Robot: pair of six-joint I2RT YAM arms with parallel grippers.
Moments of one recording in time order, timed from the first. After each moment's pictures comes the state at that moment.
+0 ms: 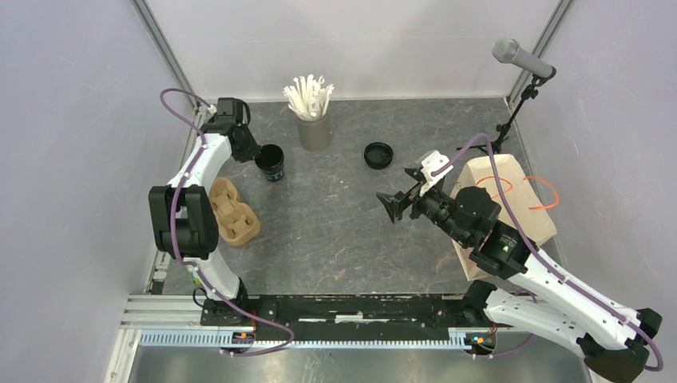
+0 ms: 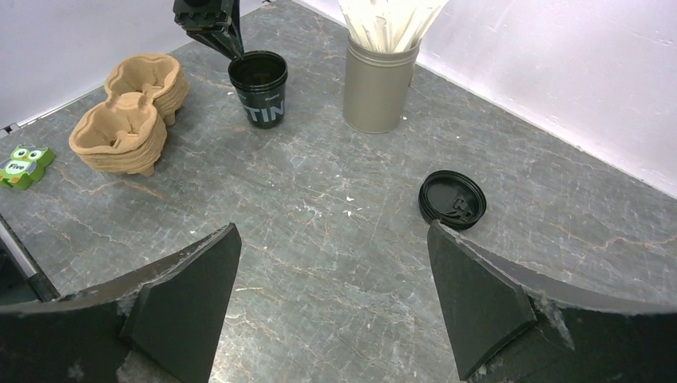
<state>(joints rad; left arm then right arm) -0.02 1.74 1.42 -0.64 -0.09 -0.48 0.89 0.76 0.83 -0.15 0.19 -0.03</state>
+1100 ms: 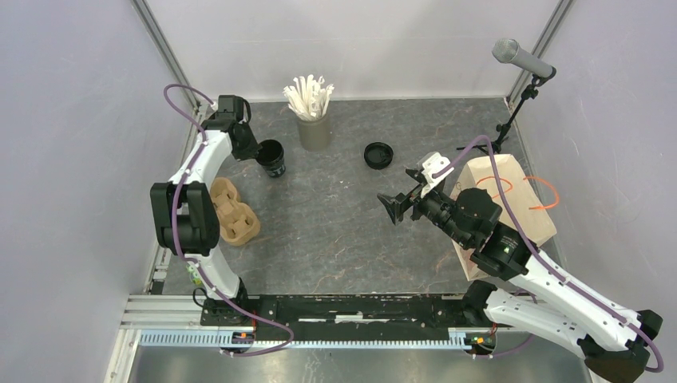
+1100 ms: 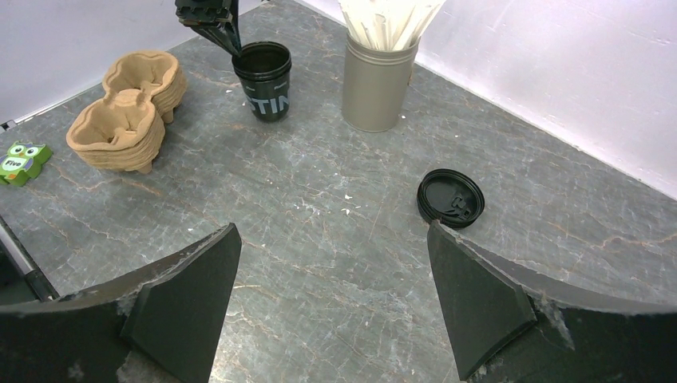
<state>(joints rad) -0.02 1.77 1.46 -0.66 -0.08 -0.43 0.89 0.74 0.82 -0.15 0.19 -0.04</state>
